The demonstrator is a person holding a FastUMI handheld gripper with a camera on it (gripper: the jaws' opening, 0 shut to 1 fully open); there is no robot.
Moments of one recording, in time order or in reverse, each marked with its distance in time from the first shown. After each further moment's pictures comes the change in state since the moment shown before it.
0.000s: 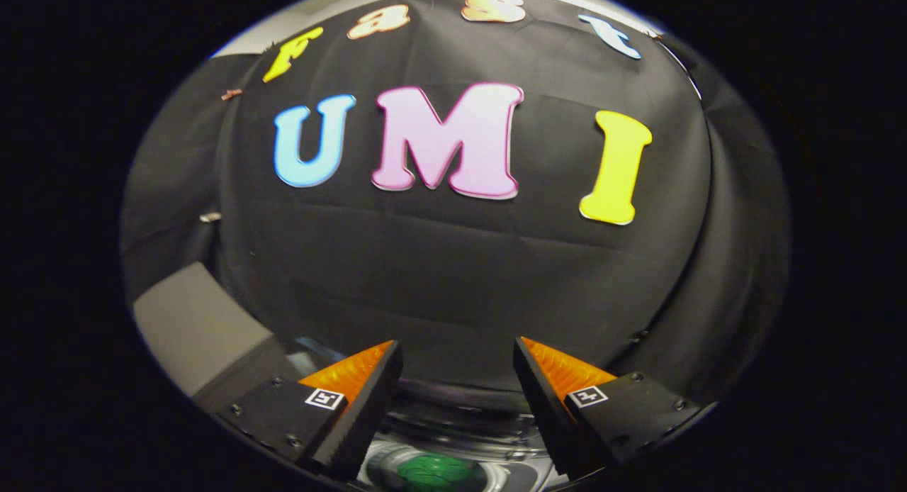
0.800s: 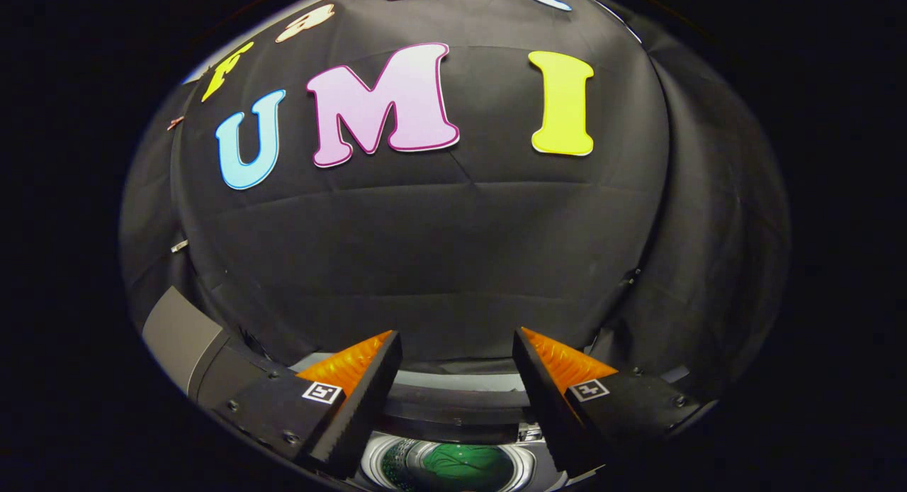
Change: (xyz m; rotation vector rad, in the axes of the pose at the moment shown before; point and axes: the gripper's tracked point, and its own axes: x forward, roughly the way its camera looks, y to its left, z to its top) arm 0.043 -0.027 -0.004 0.215 -0.004 -0.049
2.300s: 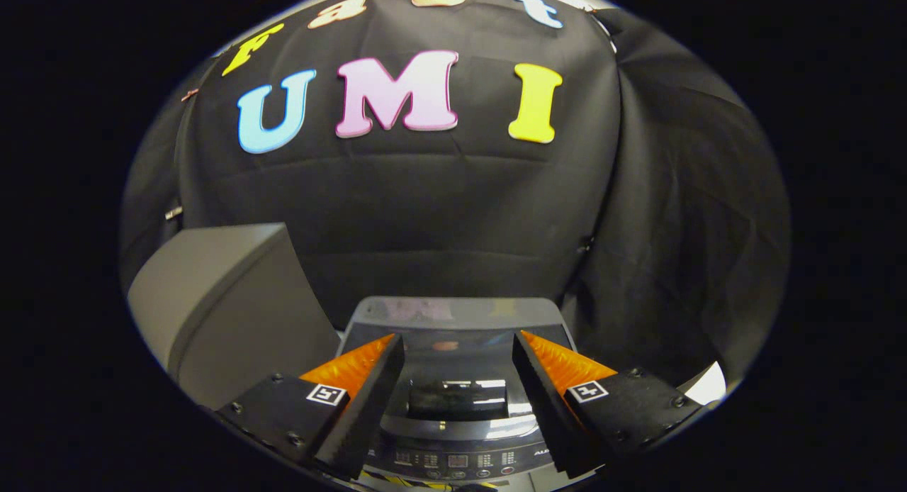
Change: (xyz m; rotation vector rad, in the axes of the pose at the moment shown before) arm -0.060 0.021 -0.025 -0.019 -0.037 -0.141
